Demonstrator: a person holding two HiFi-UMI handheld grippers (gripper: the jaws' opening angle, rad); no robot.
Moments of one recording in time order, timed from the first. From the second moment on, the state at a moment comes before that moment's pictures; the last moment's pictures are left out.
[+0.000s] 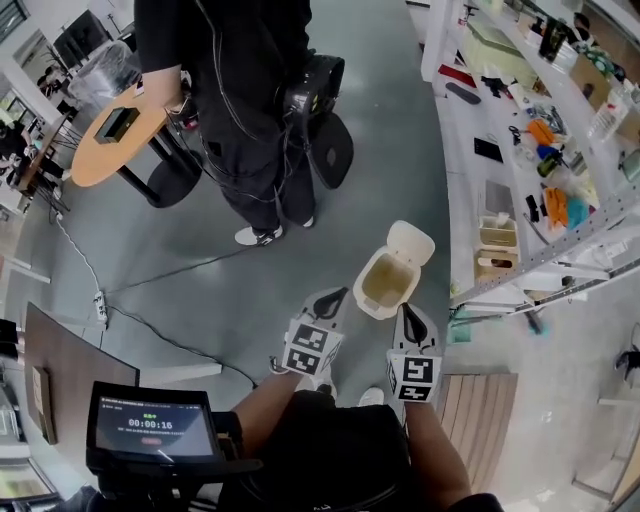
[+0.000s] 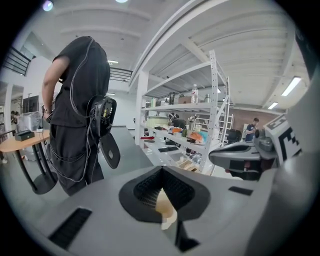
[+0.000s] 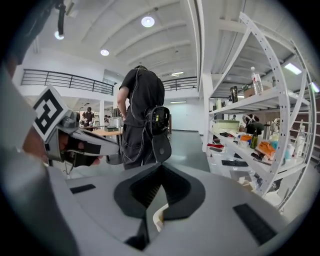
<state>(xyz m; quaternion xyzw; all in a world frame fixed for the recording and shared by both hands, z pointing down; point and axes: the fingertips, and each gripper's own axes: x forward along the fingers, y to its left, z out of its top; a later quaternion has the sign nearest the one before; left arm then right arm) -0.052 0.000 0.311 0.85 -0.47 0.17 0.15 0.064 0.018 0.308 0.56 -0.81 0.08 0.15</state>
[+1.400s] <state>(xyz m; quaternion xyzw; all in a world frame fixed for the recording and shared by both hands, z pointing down) -0.104 0.160 0.304 0.78 -0.58 0.14 0.17 0.062 0.148 0.314 0.49 -0.86 0.09 0.13</state>
